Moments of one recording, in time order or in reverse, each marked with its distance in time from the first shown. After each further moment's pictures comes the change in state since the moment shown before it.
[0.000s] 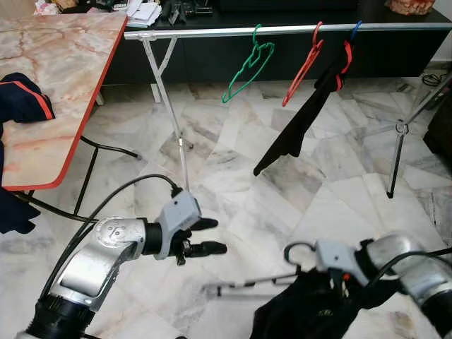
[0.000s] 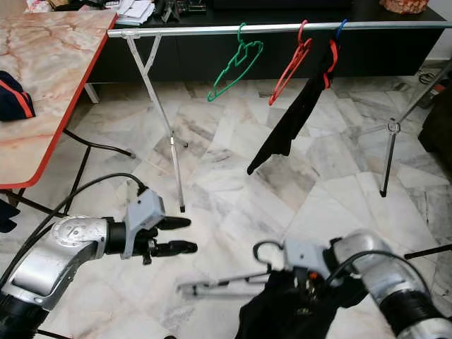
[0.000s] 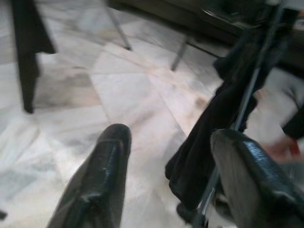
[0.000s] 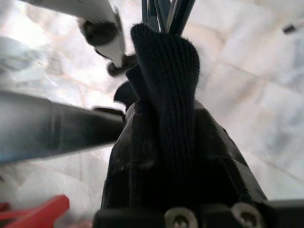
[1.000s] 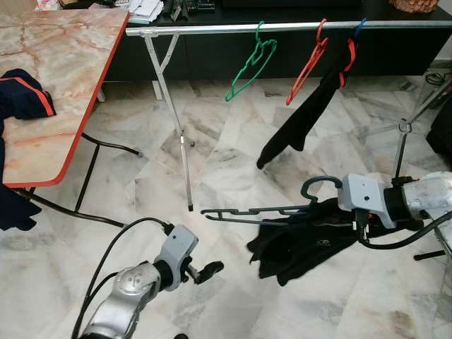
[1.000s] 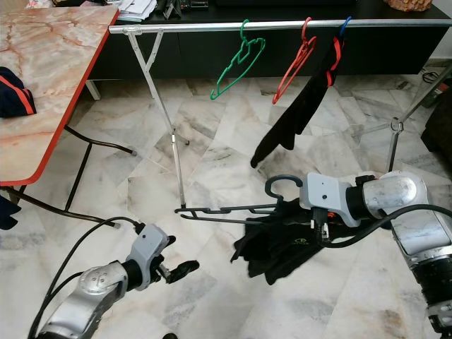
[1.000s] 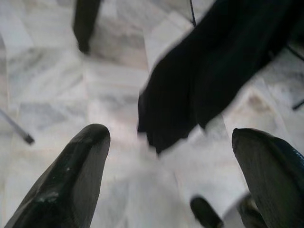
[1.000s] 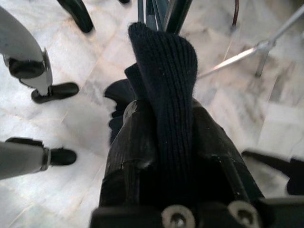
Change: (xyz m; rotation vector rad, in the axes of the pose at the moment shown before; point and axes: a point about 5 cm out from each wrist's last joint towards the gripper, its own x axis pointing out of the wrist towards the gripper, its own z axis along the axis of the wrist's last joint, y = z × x) left arm 0.032 -0.011 -0.077 -0.152 0.043 0.339; right arm -0.074 -0.025 0.086 -0.255 -0.161 -0.237
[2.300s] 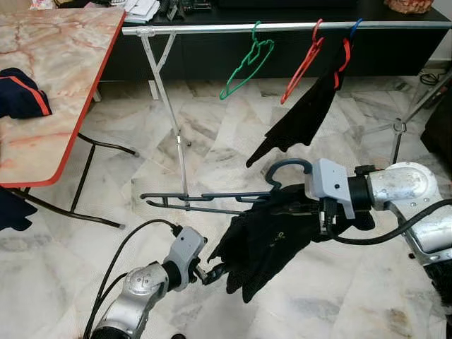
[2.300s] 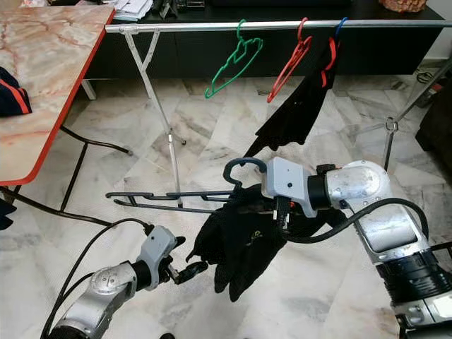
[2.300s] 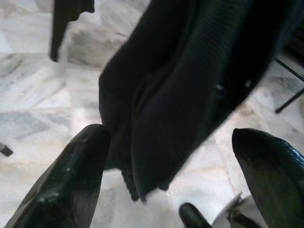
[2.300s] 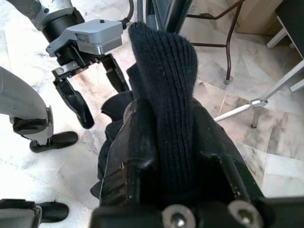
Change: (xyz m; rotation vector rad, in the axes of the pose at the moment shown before) left arm 0.009 -0.005 -0.008 -0.010 -0.012 -0.047; right arm 0.032 0.002 0.049 -0.035 -0.213 0.013
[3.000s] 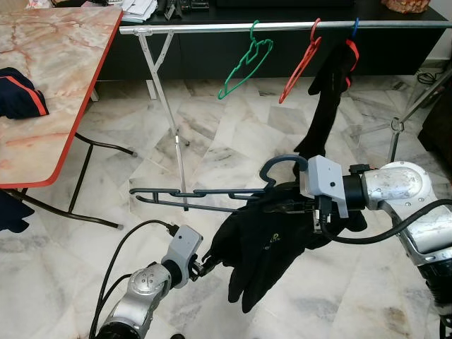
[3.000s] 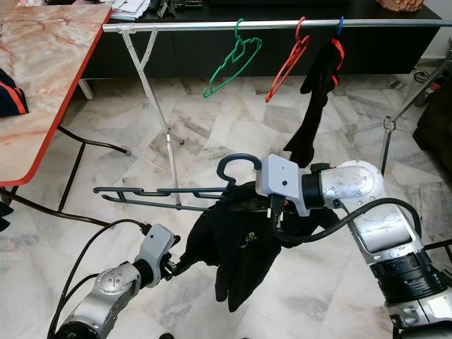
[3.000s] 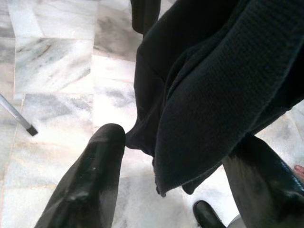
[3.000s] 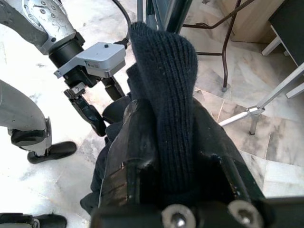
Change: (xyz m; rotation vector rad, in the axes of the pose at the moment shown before) left arm 0.006 0.008 -0.013 -0.029 0.034 0.129; right arm 0.005 0.001 0.007 0.000 -0.040 -0.007
